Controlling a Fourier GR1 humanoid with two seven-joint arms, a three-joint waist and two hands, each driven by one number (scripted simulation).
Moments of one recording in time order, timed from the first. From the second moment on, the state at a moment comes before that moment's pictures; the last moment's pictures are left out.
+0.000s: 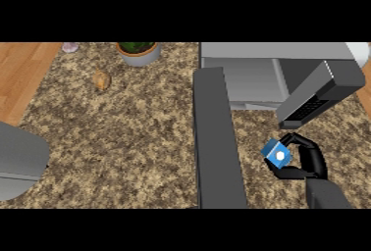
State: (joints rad) left arm 0.43 0.02 0.52 -2.29 0.48 -0.48 0.05; right arm -0.34 -0.20 -0.30 -0.51 0.18 0.08 -1.04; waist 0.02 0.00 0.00
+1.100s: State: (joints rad) left arm 0.46 0.03 0.57 -2.25 0.52 -0.51 0.04; right arm -0.40 -0.03 -0.15 -0.92 0.17 0.00 -0.72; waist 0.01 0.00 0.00
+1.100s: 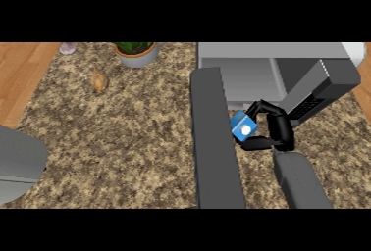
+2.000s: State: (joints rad) left arm 0.39 0.06 0.60 -2.17 0.52 -0.55 0.05; right arm -0.87 -0.09 -0.18 -0.46 0.36 -0.35 -0.59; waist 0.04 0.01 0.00
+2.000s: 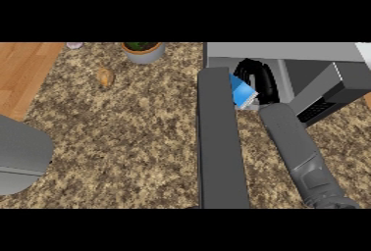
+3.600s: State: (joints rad) left arm 0.25 0.09 0.54 -2.07 0.42 -0.55 0.03; right arm -1.04 -0.31 -0.19 -0.09 0.53 -0.84 -0.54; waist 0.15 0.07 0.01
